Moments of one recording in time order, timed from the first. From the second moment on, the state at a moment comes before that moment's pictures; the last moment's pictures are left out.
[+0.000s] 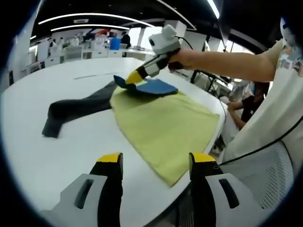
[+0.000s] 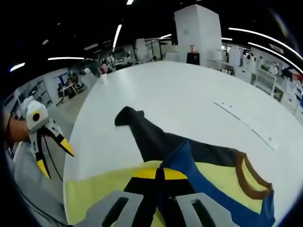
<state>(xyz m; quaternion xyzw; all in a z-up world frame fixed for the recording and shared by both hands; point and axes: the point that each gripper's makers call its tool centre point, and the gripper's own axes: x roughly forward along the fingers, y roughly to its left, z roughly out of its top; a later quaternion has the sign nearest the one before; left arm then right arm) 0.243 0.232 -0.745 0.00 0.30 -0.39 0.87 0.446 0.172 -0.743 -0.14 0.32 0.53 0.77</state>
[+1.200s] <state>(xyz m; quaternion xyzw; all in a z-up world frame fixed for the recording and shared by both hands) 0.246 0.232 -0.745 0.00 0.31 -0.39 0.87 0.442 0.144 -0.730 -0.14 0.25 0.51 0.81</state>
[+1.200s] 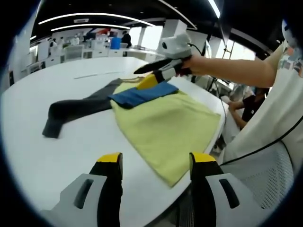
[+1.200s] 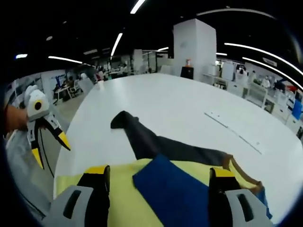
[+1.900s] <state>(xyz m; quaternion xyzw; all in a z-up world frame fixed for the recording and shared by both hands) 0.253 0.237 -0.739 0.00 0.30 -0.38 0.88 0.428 0.087 -0.713 -0.07 0.24 0.47 0.85</state>
